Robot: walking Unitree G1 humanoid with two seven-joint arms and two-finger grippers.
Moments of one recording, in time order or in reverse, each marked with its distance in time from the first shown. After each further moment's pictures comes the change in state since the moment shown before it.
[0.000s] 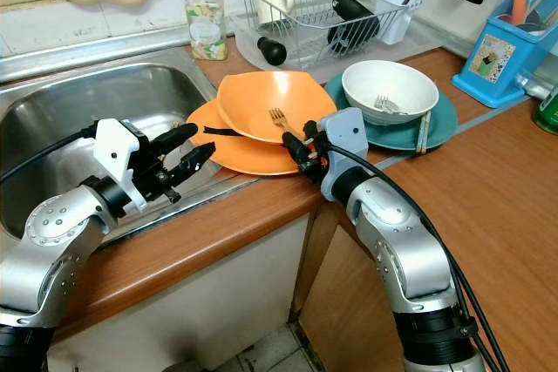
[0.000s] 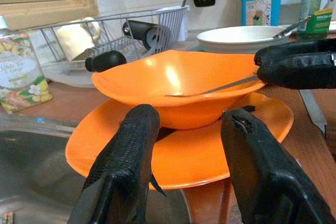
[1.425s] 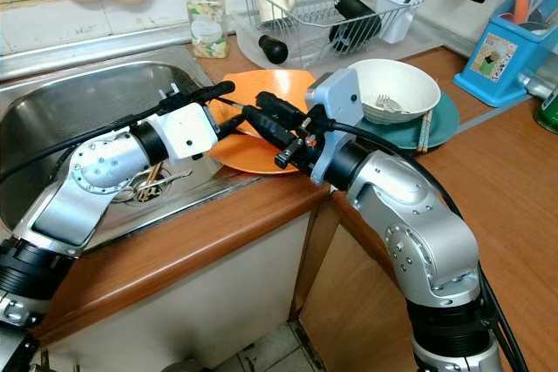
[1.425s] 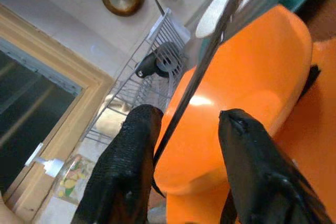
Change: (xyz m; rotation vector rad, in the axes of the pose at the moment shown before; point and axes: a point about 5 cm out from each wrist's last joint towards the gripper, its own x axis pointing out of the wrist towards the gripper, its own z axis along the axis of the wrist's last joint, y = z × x) left arm 0.058 0.010 0.033 0.801 0.017 -0.110; right arm -0.010 0.027 0.060 0.008 -0.174 0.362
